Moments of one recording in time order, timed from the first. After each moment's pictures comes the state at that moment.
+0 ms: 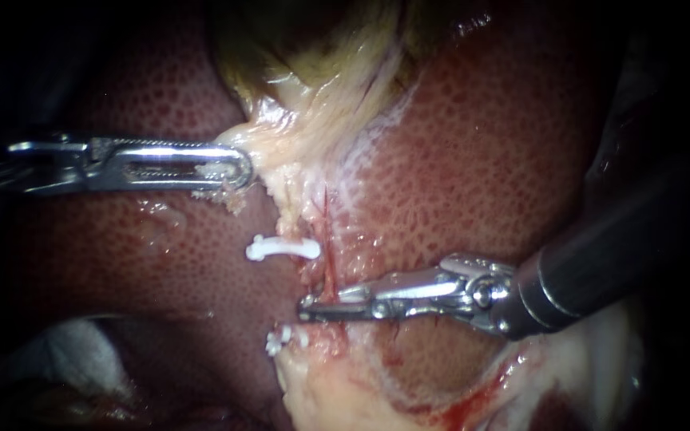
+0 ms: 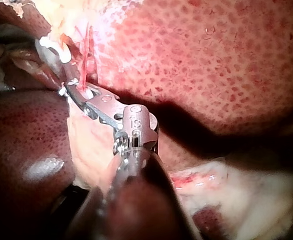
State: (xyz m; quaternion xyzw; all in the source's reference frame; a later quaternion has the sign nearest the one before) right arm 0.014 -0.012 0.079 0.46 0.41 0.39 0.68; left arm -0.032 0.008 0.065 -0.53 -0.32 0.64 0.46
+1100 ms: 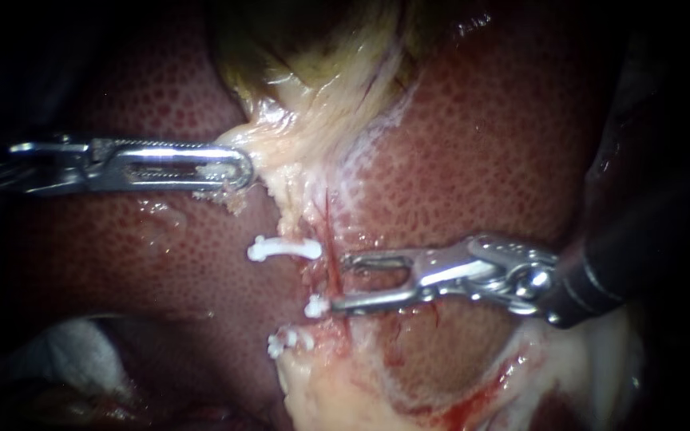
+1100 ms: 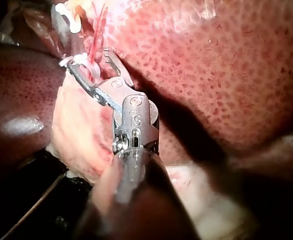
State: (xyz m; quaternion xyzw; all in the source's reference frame) right arm 0.009 -0.007 0.075 0.31 0.52 0.24 0.76; left arm -0.032 0.008 0.066 -0.53 -0.32 0.64 0.46
